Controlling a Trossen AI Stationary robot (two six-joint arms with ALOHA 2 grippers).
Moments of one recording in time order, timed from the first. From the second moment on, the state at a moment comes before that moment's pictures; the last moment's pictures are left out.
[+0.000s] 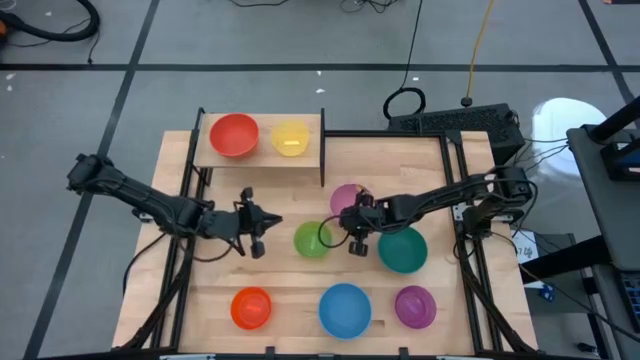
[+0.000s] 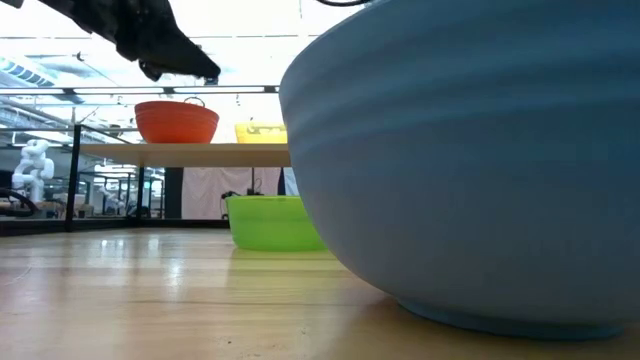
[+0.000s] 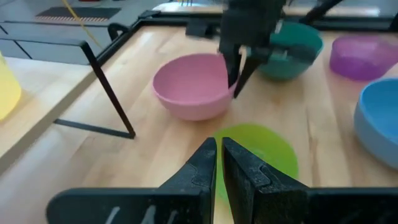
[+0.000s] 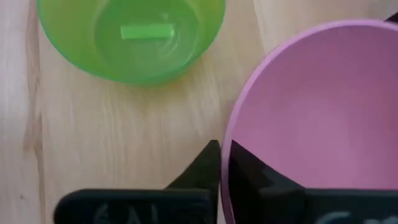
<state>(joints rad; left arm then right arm) -0.34 1.05 0.61 -0.07 -0.54 -0.21 0.09 1.65 0.97 -0.35 0.16 0.20</state>
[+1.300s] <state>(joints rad) -0.26 1.21 0.76 0.08 0.11 0.27 0.23 1.65 1.25 -0.26 -0.29 0.11</state>
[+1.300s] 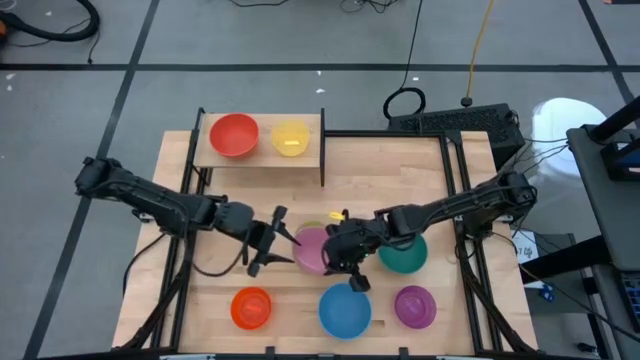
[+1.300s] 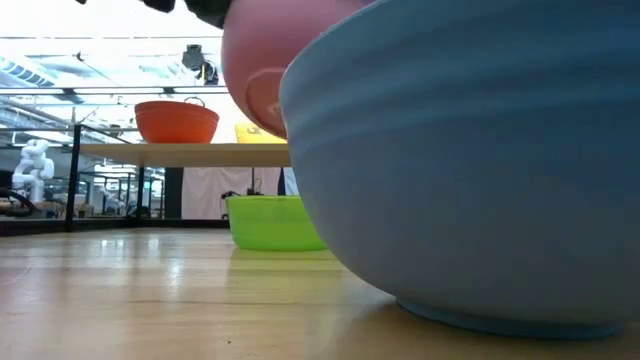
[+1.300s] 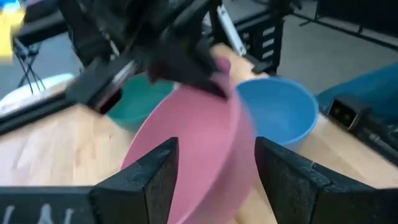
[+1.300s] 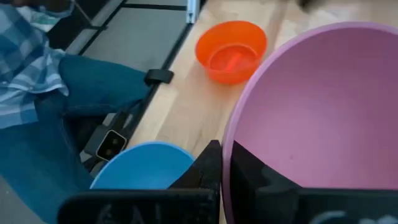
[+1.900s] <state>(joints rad) -0.20 1.34 0.76 0.16 0.41 0.42 0.22 1.65 1.25 -0.23 -0.43 -0.04</state>
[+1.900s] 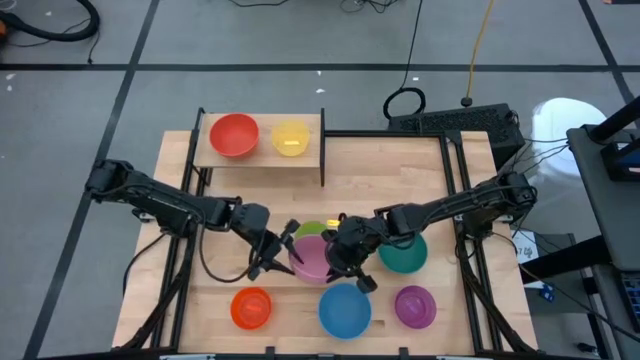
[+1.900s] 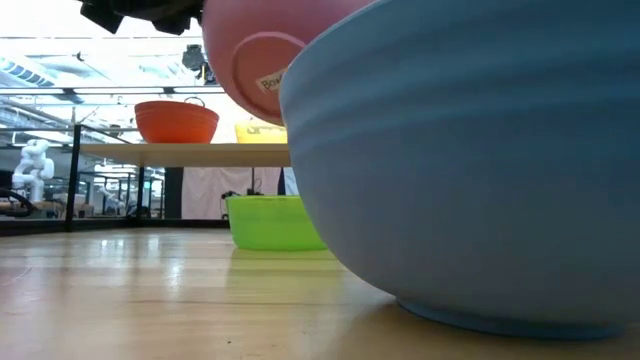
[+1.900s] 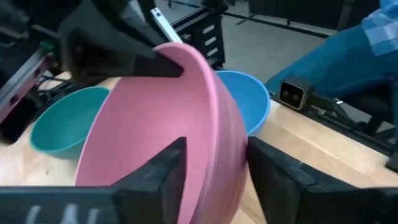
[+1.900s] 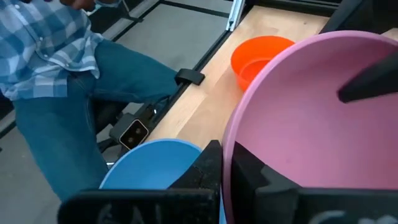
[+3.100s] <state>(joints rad) -0.16 1.11 0.79 -0.13 0.31 0.28 0.31 1.54 1.25 -0.07 0.20 -0.10</state>
